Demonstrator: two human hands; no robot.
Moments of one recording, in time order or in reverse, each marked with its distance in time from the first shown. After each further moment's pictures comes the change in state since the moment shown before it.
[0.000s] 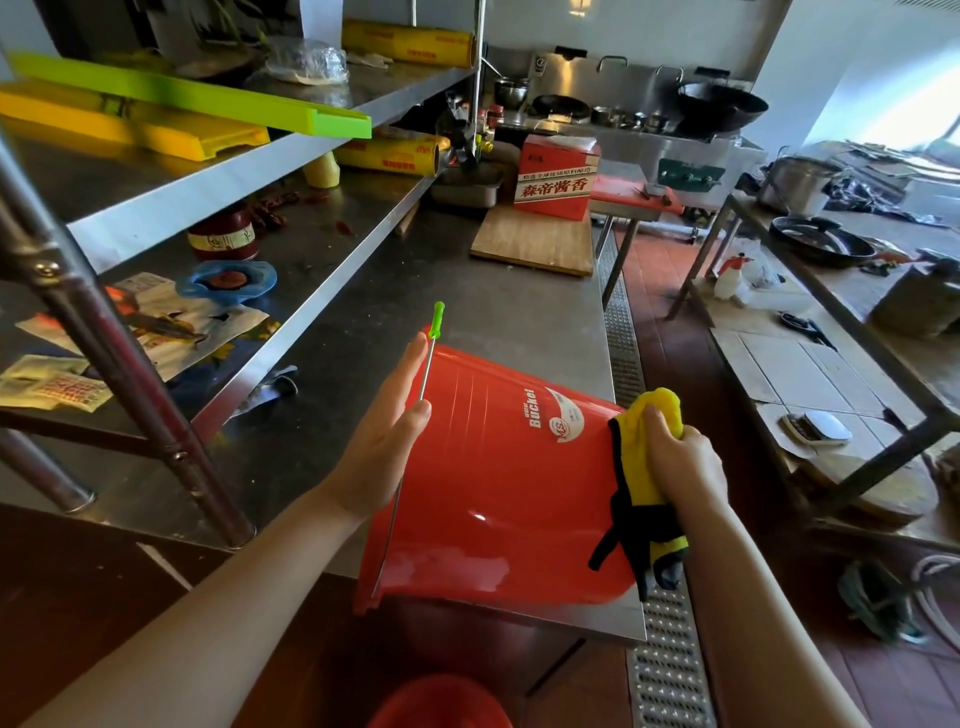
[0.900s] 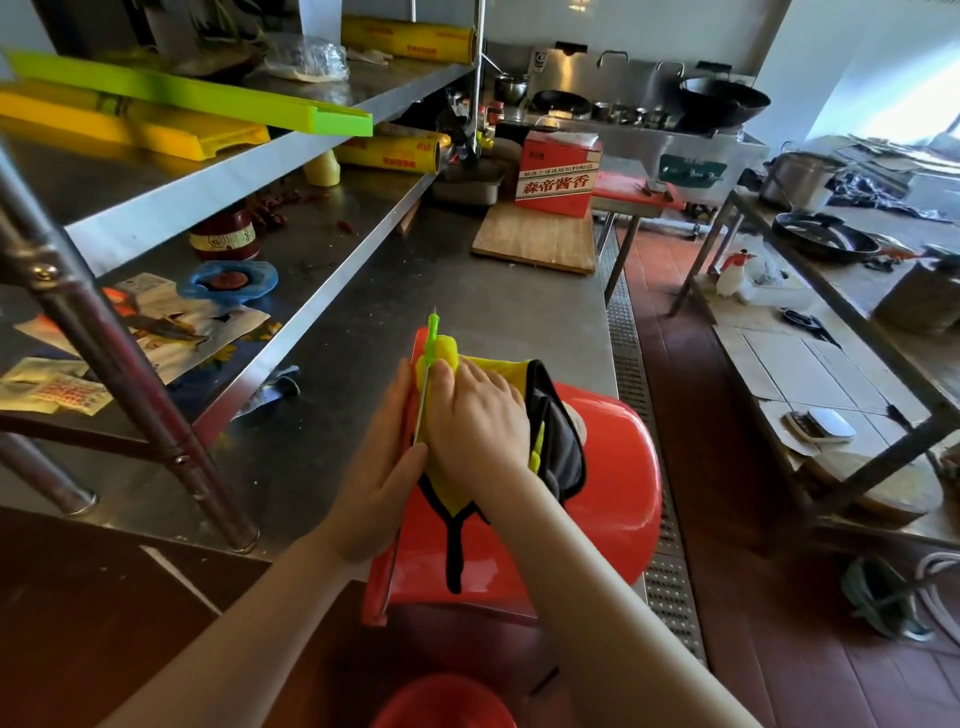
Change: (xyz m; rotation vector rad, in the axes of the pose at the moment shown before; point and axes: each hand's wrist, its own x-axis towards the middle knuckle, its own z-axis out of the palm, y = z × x) left_hand -0.024 -0.012 0.002 -0.173 0.000 0.047; right_hand -0.121 -0.134 0.092 -0.107 -0.058 -0.769
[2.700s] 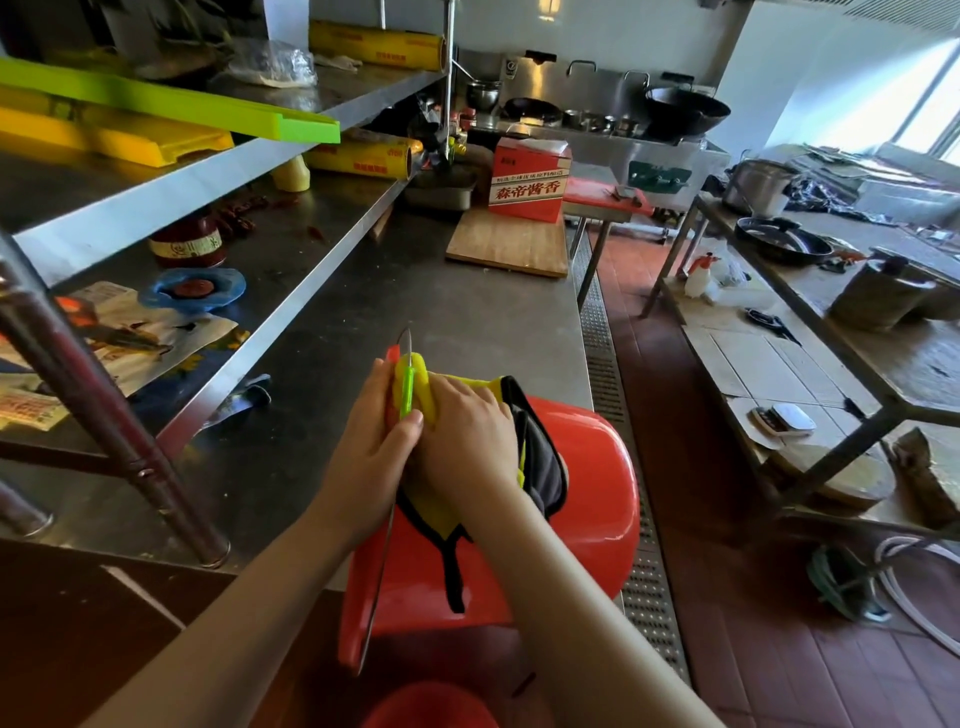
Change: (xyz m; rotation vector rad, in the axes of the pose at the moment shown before) left_hand 0.020 0.026 0.014 0.035 0.138 -0.178; right_hand -0.013 0.015 -0.008 -0.058 -0.035 -0.039
